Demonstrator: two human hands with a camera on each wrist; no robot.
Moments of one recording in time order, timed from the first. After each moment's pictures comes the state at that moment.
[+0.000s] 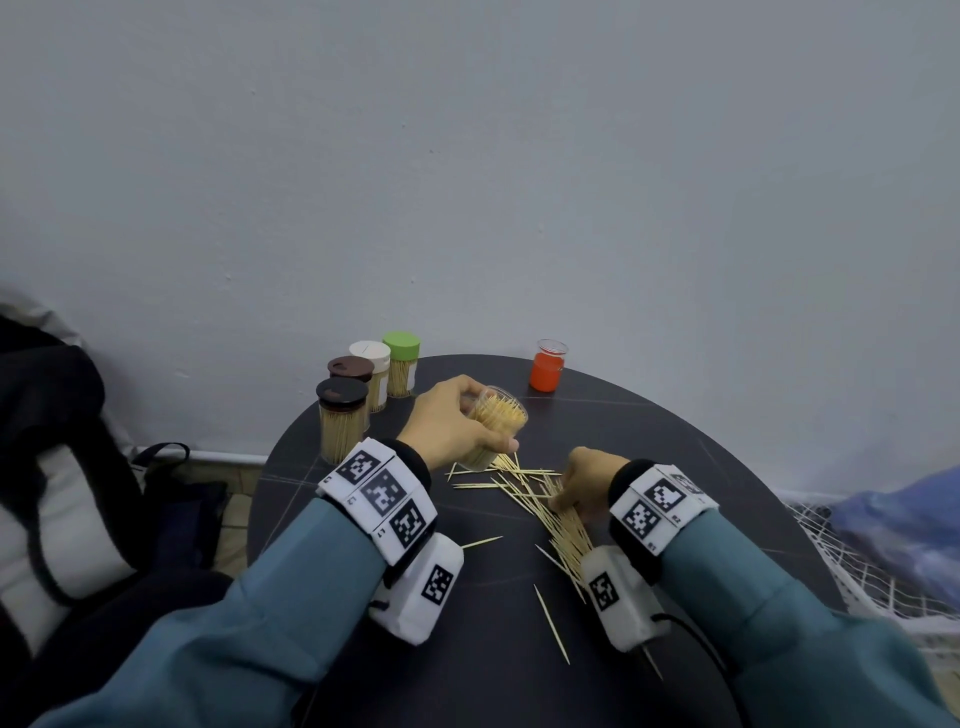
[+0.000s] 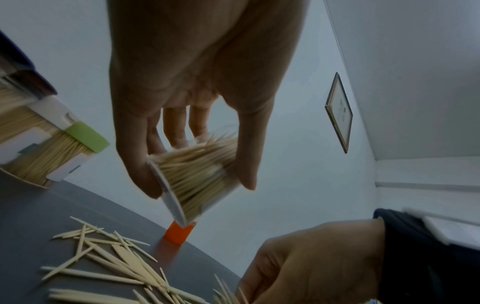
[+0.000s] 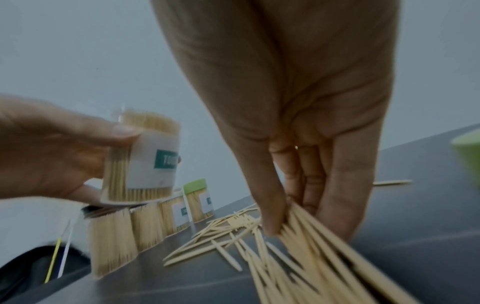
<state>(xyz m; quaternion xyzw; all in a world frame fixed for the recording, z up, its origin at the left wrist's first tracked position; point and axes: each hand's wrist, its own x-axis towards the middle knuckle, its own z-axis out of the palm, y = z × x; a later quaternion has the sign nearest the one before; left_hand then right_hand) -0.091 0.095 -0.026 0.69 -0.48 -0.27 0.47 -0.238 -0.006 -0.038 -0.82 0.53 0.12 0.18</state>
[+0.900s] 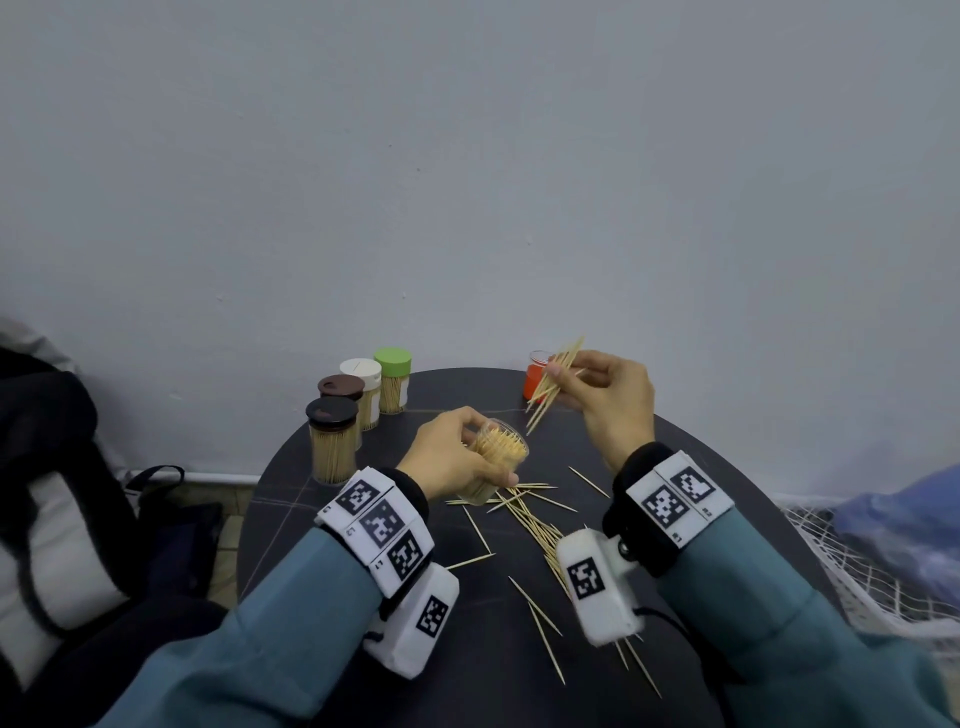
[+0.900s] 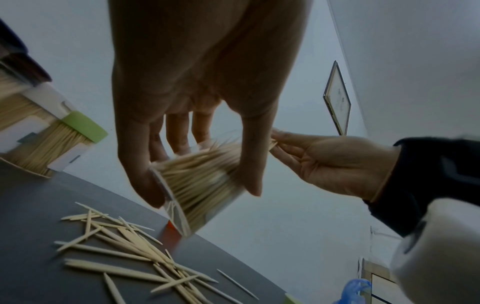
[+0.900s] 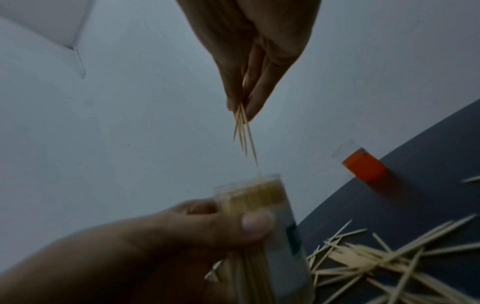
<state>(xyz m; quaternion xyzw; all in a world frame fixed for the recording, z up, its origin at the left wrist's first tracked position) -0.098 0.090 -0.037 0.69 -0.50 -0.28 0.45 -0.235 0.003 0.006 -0.67 0.32 -0.52 0.41</state>
